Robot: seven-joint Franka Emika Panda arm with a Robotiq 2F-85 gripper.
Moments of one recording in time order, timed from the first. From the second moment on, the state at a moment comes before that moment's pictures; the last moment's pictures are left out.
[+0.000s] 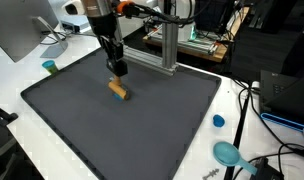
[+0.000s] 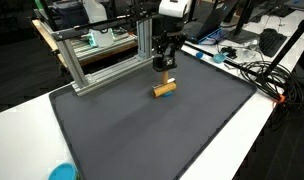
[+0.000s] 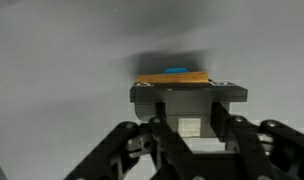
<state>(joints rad) 0.05 0.33 -0.04 -1.89 -0.06 2.20 0.28</state>
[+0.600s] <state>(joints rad) 0.05 0.33 -0.04 -1.89 -0.07 2.19 0.28</state>
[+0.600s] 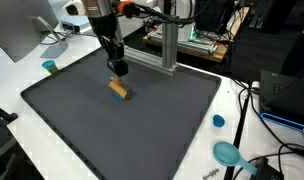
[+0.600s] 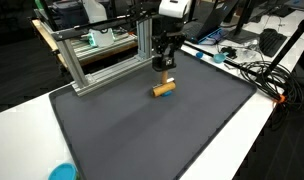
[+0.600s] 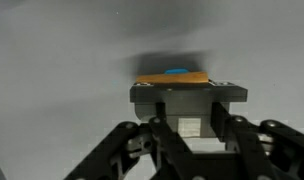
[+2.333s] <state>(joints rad) 0.01 0.31 -0.02 -1.87 0.03 2.07 0.04</state>
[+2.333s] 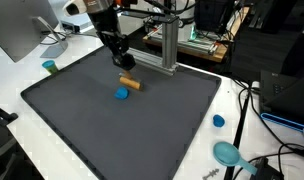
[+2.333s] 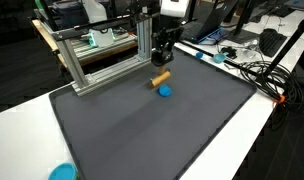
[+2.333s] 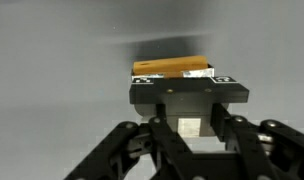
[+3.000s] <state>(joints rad) 0.02 0.22 0.03 -1.86 0.02 2.11 -0.25</state>
